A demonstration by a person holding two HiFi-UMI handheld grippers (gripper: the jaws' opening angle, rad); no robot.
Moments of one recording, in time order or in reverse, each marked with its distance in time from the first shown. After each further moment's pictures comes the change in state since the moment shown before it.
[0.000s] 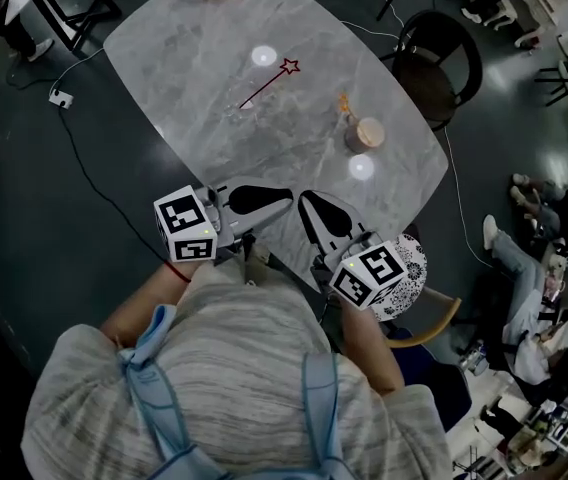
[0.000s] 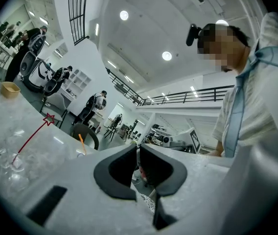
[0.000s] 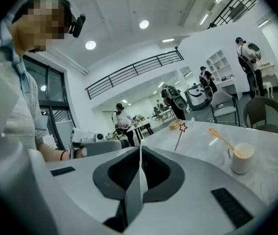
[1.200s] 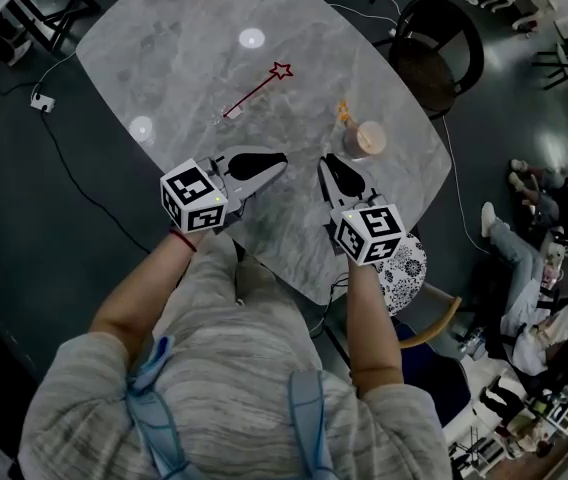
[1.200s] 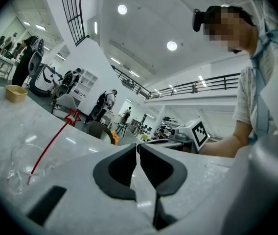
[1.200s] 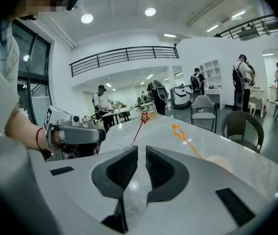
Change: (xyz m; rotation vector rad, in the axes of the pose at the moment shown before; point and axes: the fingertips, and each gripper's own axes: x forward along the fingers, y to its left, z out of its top) left arm 0.027 0.143 -0.025 0.065 0.081 0.107; right arm 0.062 -0.154 -0.026 -0.139 0.136 -0.263
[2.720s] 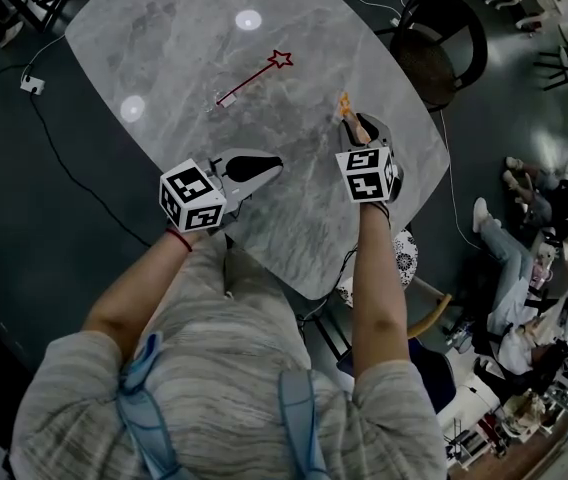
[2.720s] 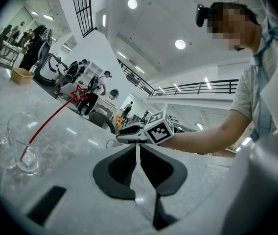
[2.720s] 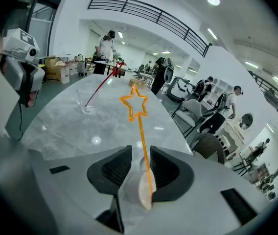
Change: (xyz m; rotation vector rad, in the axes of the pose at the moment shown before) left arm 0.007 0.006 -0.042 -0.098 0.049 0.005; right arm 0.059 -0.119 -0.029 -0.521 0.388 -0.276
